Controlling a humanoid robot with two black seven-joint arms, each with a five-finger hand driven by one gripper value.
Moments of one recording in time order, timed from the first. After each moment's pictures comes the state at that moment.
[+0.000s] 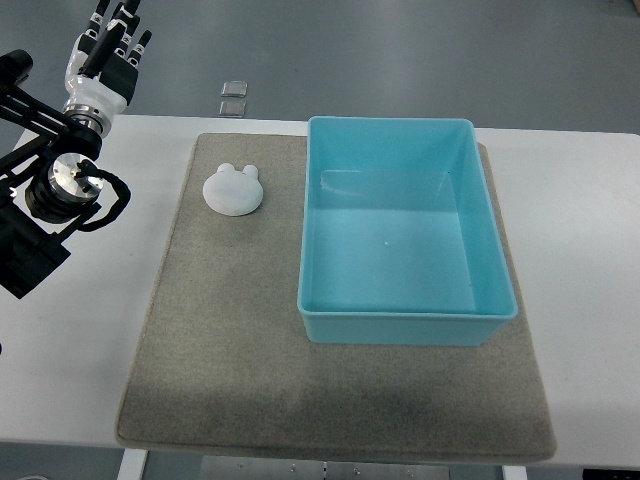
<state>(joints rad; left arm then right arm) -0.87 0.39 -0.67 -0.79 -0.32 -0.02 -0.47 0.04 0.00 0.07 0.13 -0.12 0.05 0.11</state>
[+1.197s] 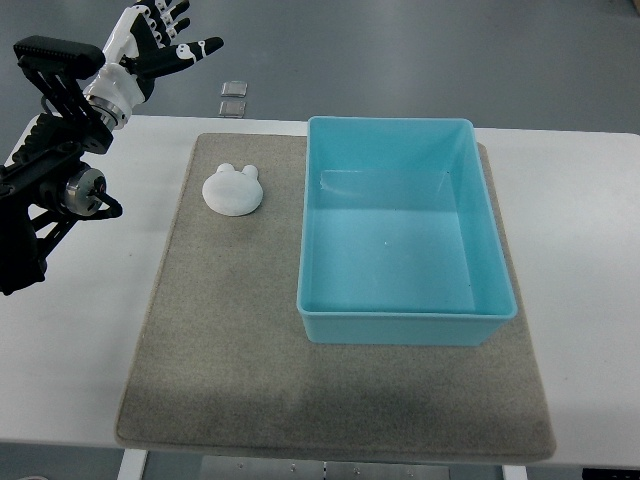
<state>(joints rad) -0.90 0.41 -0.62 -0.82 0.50 0.04 -0.50 0.04 0.00 0.07 0.13 -0.12 0.05 0.11</state>
